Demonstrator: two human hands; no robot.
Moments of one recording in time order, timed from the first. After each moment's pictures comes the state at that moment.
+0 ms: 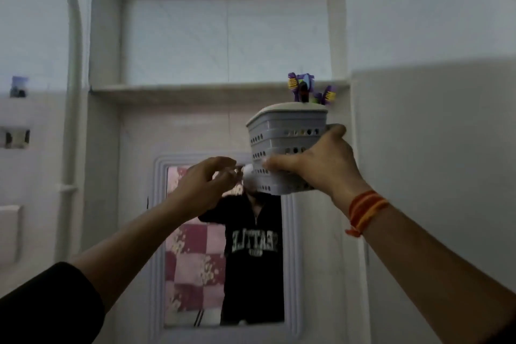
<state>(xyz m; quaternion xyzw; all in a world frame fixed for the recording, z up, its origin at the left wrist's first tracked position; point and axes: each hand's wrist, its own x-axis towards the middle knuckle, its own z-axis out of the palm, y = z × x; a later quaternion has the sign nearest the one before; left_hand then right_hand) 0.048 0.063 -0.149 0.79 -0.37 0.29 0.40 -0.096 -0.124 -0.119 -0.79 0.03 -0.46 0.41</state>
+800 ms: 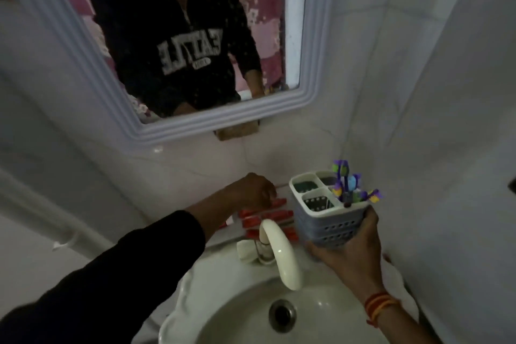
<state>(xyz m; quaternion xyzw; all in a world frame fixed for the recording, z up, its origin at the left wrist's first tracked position) 0.163 0.020 -0.603 0.82 -0.50 -0.26 0.06 -0.084 -0.065 -0.648 -0.72 0.33 -0.34 0.51</state>
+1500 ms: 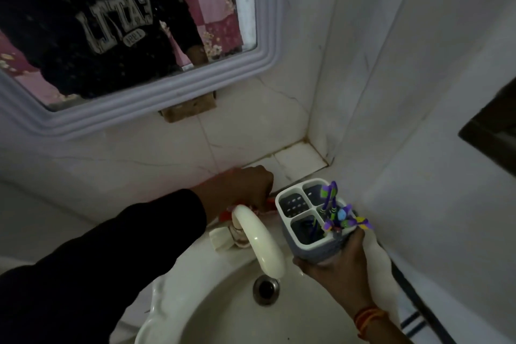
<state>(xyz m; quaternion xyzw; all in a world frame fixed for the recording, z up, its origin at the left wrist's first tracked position) 0.147 -0.040 -0.657 0.70 -0.67 -0.24 -0.08 -0.133 -0.042 -0.731 -0.71 0.41 -0.30 0.49</state>
